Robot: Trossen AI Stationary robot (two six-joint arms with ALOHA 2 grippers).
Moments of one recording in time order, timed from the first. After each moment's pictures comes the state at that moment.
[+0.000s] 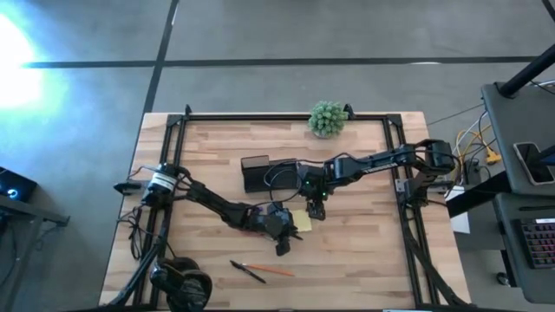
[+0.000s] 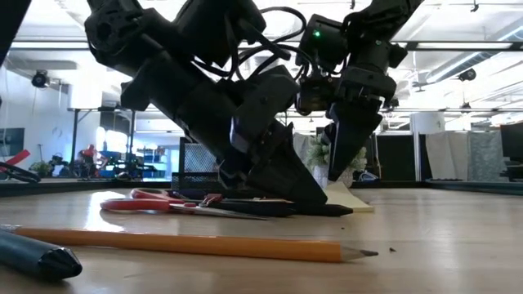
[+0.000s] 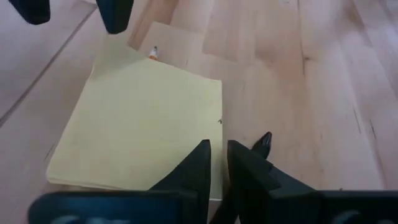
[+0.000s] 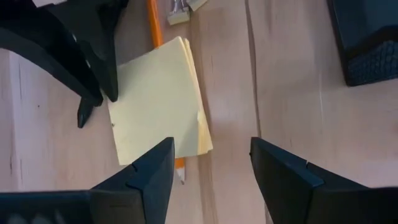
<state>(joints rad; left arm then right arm) -0.28 2.04 1.04 0.38 -0.21 -0.47 -0.04 1.74 1.03 -0.45 -0.25 0.12</state>
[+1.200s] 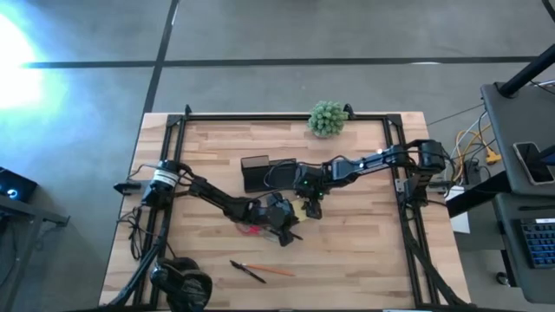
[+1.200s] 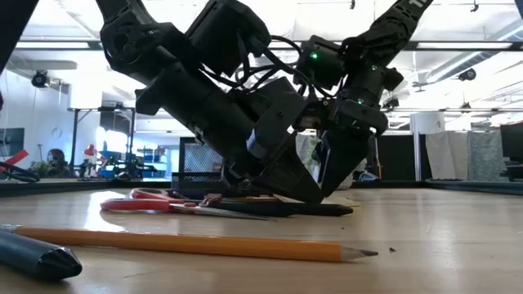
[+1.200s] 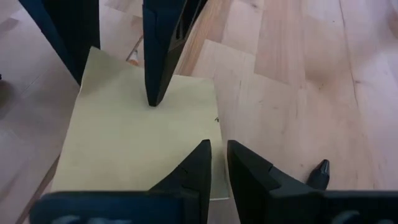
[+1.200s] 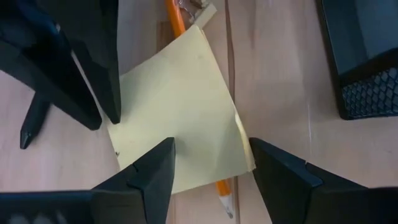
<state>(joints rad) -0.22 2.04 1.04 0.38 -0.25 -0.46 -0.06 1.82 0.98 -0.28 -0.24 0.05</state>
